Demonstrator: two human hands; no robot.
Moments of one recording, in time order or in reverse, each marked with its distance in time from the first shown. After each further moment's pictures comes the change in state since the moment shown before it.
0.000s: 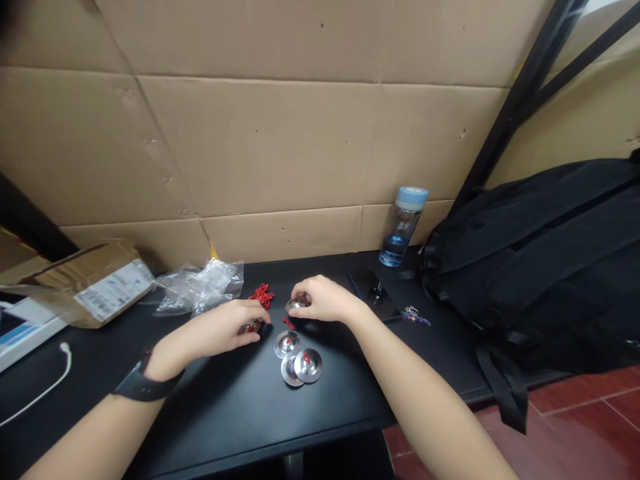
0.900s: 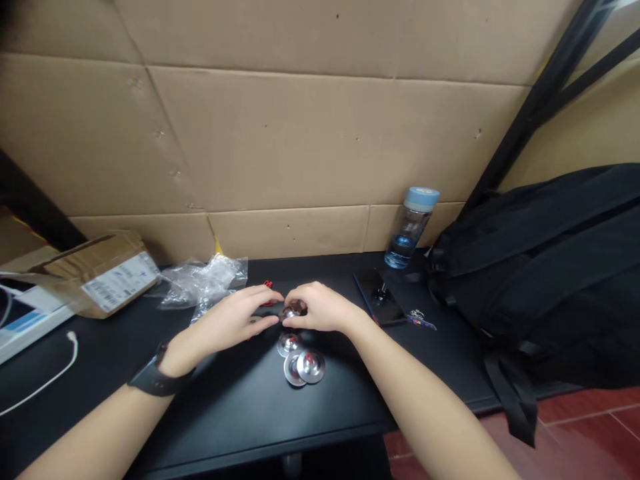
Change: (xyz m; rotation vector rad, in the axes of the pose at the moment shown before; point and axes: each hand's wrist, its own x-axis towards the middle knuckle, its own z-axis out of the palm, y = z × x) left_hand 0.008 0.014 0.008 0.032 0.300 -0.013; right_hand 0.003 -0.015 0.011 0.040 -0.035 -0.087
